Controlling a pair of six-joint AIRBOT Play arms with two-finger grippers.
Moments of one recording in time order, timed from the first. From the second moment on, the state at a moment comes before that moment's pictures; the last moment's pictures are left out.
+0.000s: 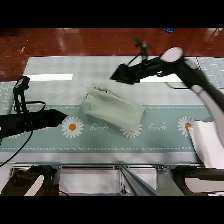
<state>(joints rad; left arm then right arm) -0.15 -0.57 0.65 1.10 -1.10 -1.63 0.27 -1.51 1.43 -0.68 1.12 1.37</state>
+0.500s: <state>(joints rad) -0.15 -0.57 0.63 1.10 -1.05 -1.64 0.11 -0.92 0.54 -1.04 0.82 1.76</state>
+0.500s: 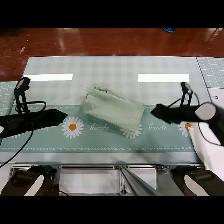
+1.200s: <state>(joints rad) -0.15 -0.59 0.63 1.09 -1.02 -1.64 0.22 -1.40 0.63 -0.33 0.77 1.16</state>
